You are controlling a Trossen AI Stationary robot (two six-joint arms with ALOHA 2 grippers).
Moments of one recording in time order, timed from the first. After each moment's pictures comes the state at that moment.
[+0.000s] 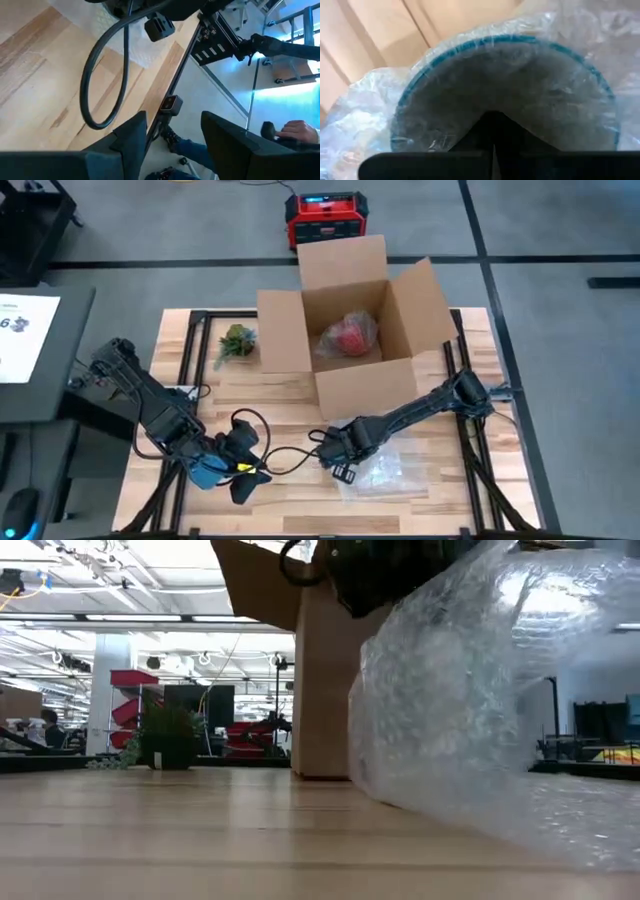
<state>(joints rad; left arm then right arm) -0.75 1.36 1.38 -0.79 -0.38 -1.31 0.36 2.08 1.74 -1.14 0.05 0.77</state>
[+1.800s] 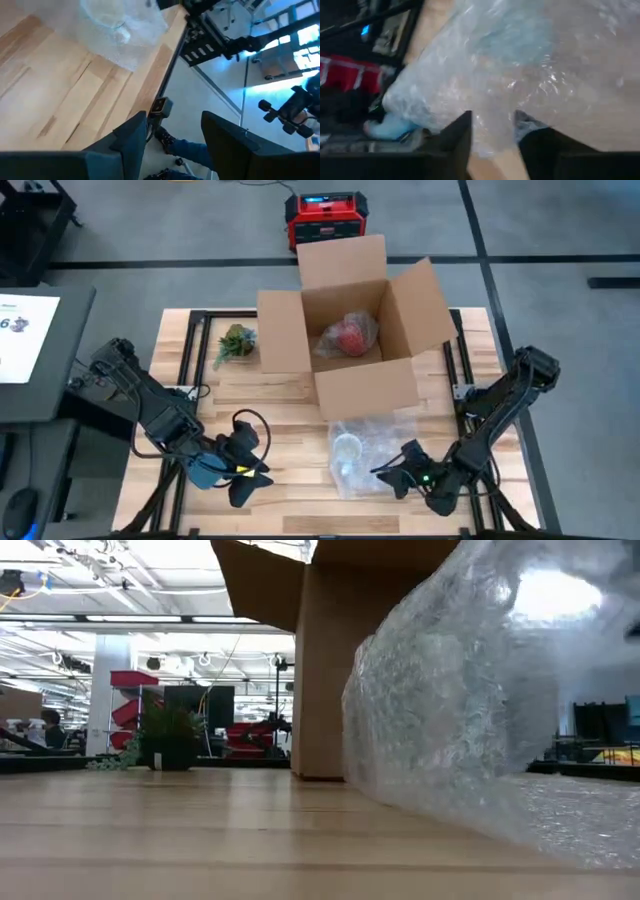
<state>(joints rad) -0.75 1.36 1.38 -0.73 -0.37 -1.23 0.90 1.49 0.82 -0.13 0.71 1.74</state>
